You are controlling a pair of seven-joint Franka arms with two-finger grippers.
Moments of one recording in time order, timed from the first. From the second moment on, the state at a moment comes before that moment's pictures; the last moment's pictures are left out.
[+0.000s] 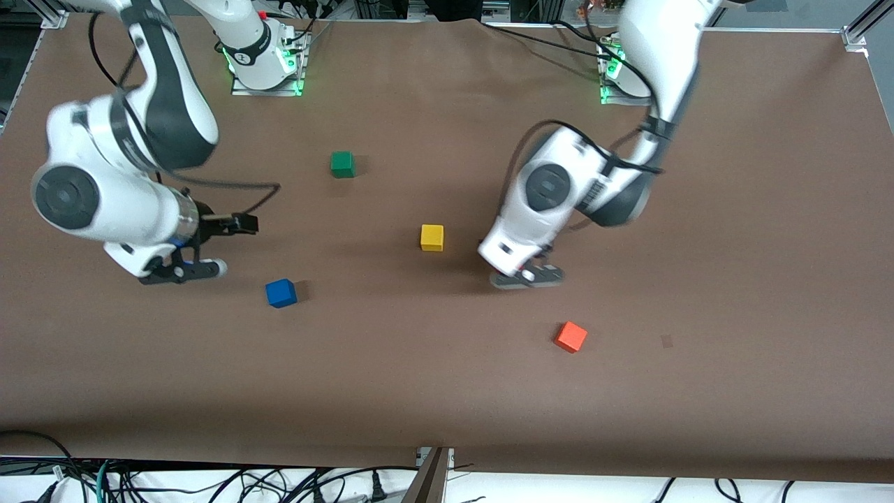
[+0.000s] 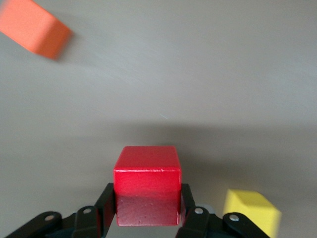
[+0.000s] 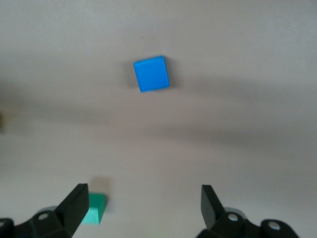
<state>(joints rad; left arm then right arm) -0.53 0.61 -0.13 -1.49 0.02 2.11 -0.76 0.11 0.41 0.10 -1.56 0.01 1.74 0.09</state>
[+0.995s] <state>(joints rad) -0.73 0.76 -0.11 -1.33 0.03 2.10 -0.81 0.15 0.73 0.08 -1.56 -0.02 2.19 -0.17</state>
